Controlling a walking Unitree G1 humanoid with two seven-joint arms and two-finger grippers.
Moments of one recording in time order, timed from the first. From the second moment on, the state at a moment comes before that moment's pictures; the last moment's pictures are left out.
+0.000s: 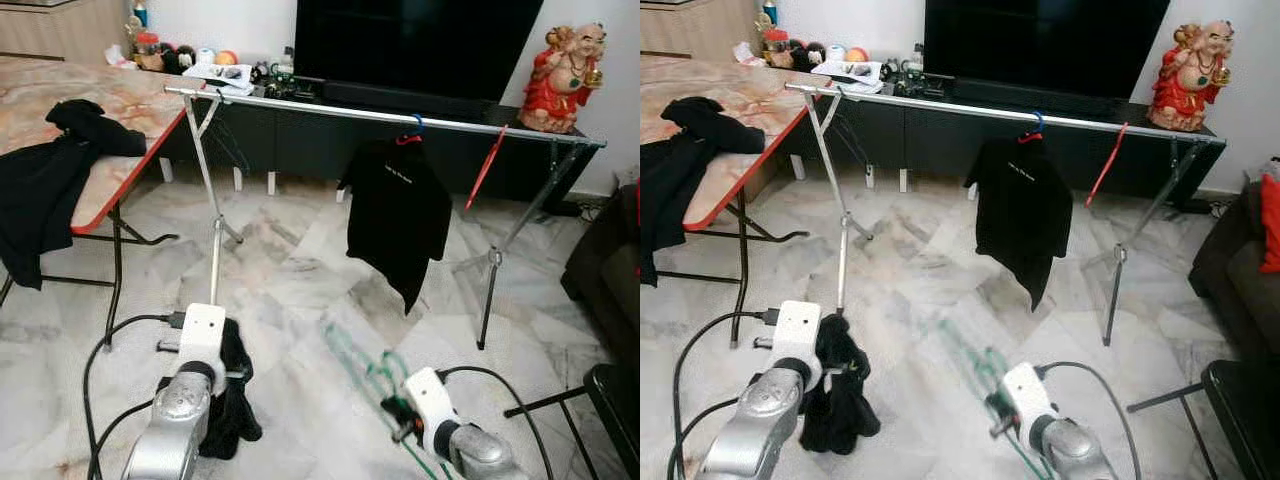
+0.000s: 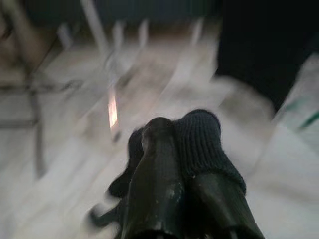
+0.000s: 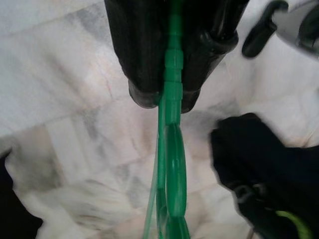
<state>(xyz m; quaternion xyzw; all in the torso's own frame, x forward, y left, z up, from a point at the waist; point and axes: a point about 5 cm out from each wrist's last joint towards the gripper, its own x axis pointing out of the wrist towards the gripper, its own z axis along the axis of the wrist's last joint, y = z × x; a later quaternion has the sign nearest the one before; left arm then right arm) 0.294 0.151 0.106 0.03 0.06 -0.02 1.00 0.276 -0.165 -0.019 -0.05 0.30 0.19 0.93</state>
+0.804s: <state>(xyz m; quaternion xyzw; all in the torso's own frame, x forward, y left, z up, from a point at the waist) 0.271 0.162 0.127 -0.08 -0.02 -0.05 1.00 0.188 -0.198 -0.079 0.07 0.41 -0.11 0.90</state>
